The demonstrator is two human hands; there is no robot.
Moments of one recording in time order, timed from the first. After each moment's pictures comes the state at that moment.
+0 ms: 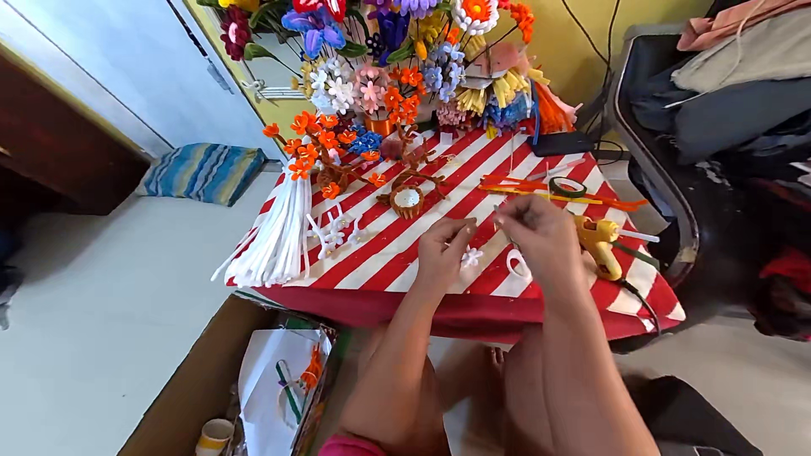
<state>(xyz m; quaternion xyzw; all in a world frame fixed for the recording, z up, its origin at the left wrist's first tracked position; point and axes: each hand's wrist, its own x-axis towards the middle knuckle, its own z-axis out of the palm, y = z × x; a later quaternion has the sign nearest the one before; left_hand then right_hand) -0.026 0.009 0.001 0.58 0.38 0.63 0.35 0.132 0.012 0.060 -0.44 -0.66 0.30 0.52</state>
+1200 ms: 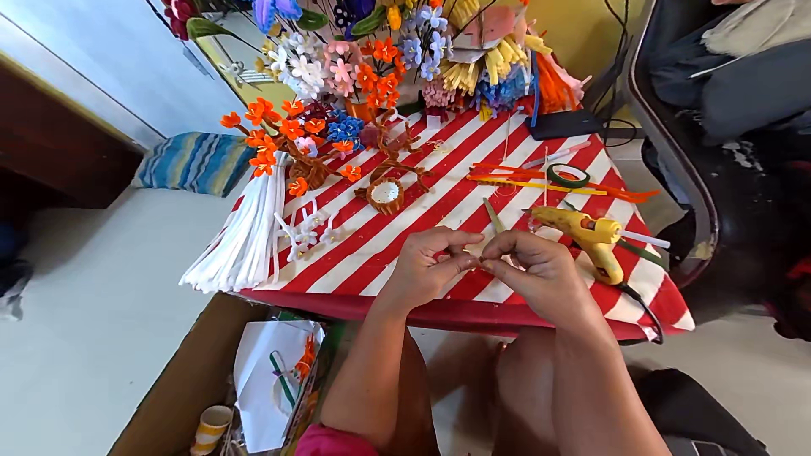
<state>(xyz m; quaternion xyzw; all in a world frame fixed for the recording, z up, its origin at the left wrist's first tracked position) -0.031 0.012 0.006 0.69 0.23 0.58 0.36 0.168 0.006 0.026 -0.29 -0.72 0.39 0.49</state>
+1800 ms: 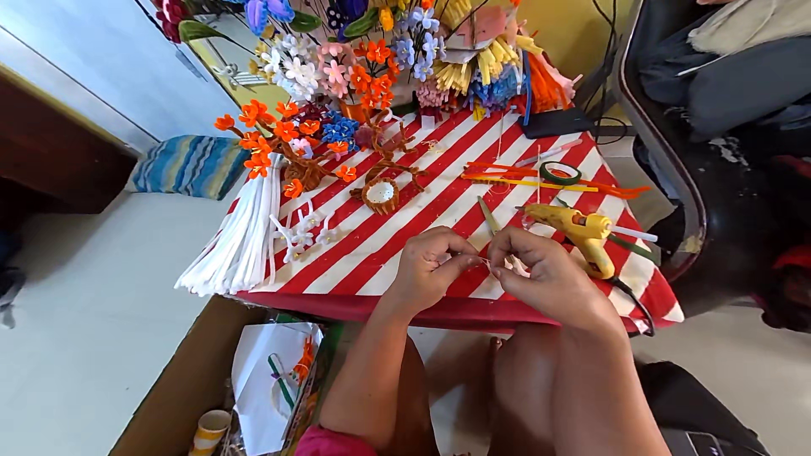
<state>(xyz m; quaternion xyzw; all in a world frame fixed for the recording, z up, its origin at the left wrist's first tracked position) -0.022 0.008 0.005 0.71 0.24 0.59 0.30 0.182 0.005 0.039 -0.30 -0.76 0.40 0.41</state>
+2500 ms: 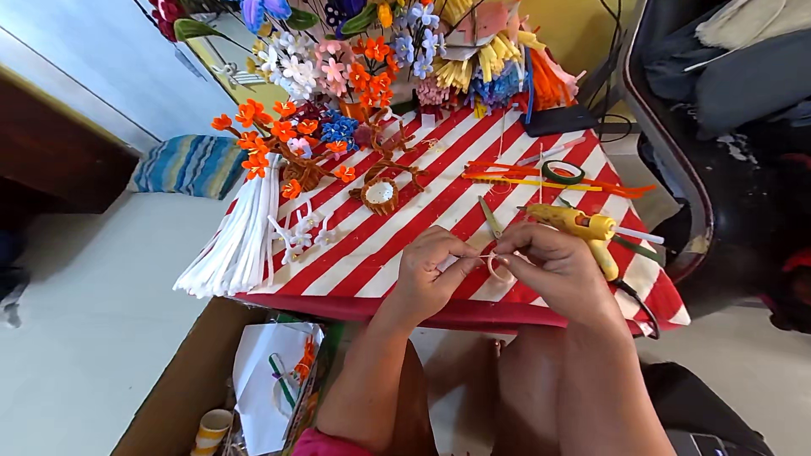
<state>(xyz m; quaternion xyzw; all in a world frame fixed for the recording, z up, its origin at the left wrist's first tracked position) -0.017 0.006 0.002 0.73 0.25 0.60 0.21 0.188 0.012 0.024 -0.27 -0.72 0.38 0.52</state>
